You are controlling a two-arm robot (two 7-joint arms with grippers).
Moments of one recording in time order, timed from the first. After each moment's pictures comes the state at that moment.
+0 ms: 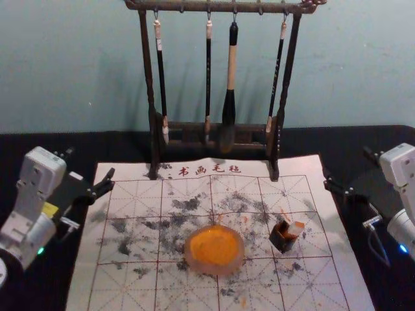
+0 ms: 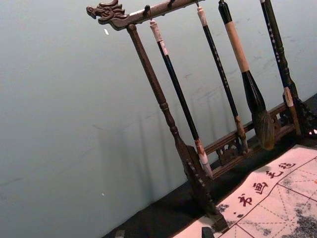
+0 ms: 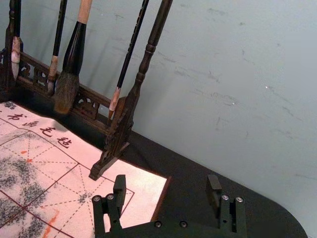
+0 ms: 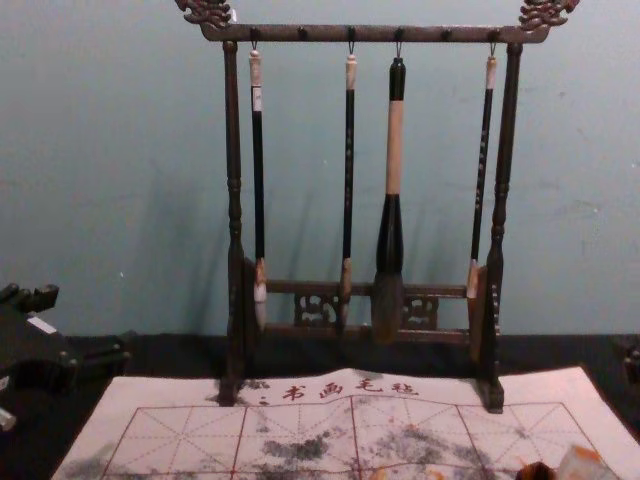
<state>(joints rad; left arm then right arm) -0.20 0.60 0.45 -1.41 -0.25 -0.12 0.03 0.20 0.60 -0.45 -1.41 0.25 -0.12 -0.03</state>
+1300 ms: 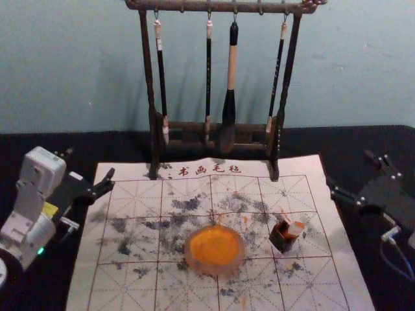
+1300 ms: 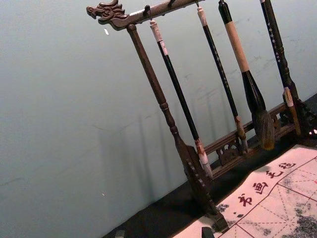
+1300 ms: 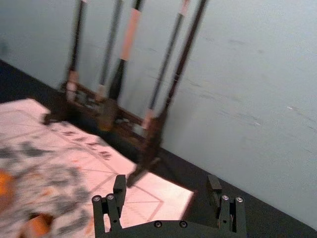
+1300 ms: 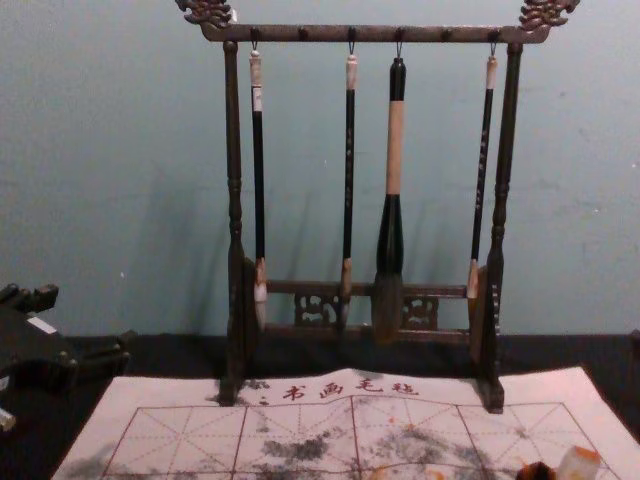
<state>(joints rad) -0.20 0.60 0.45 -1.41 -0.25 -0.12 0.03 0.11 0.68 -0.37 -1.48 0.36 -0.24 0.17</state>
